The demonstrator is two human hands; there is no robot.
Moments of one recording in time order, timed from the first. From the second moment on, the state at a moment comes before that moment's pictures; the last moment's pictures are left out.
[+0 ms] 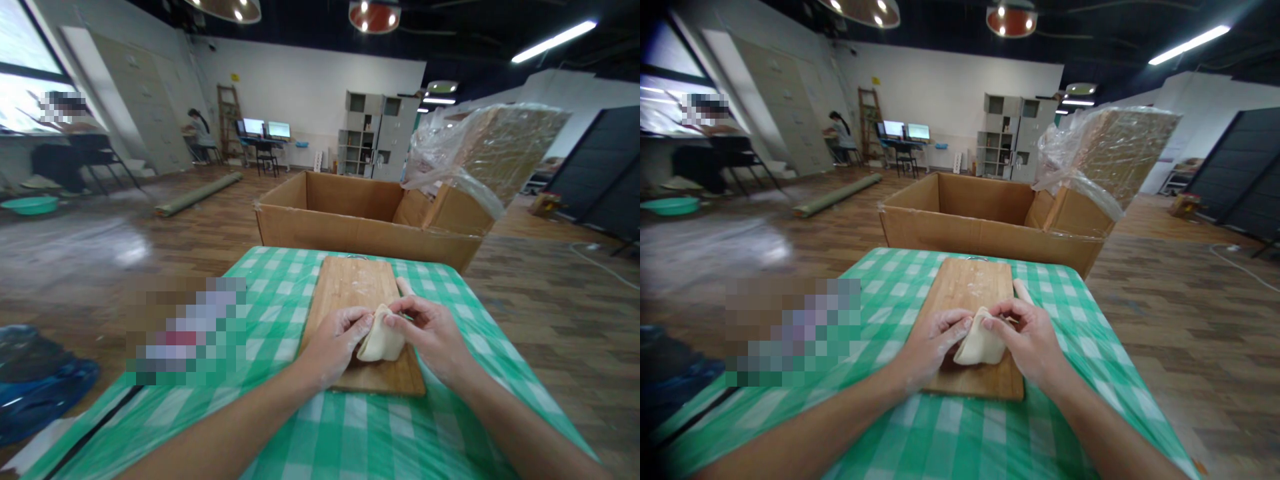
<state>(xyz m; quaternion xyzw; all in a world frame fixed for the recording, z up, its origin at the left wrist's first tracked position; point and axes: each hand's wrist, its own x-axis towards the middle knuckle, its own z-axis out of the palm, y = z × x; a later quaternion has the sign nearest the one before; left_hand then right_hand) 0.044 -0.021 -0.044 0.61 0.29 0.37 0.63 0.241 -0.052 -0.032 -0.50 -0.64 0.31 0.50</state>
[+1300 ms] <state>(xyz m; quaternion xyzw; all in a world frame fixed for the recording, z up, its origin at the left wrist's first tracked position) 0.036 -0.018 -0.033 0.69 0.36 0.34 0.53 0.230 -0.061 -0.028 -0.48 -0.59 0.45 0.46</state>
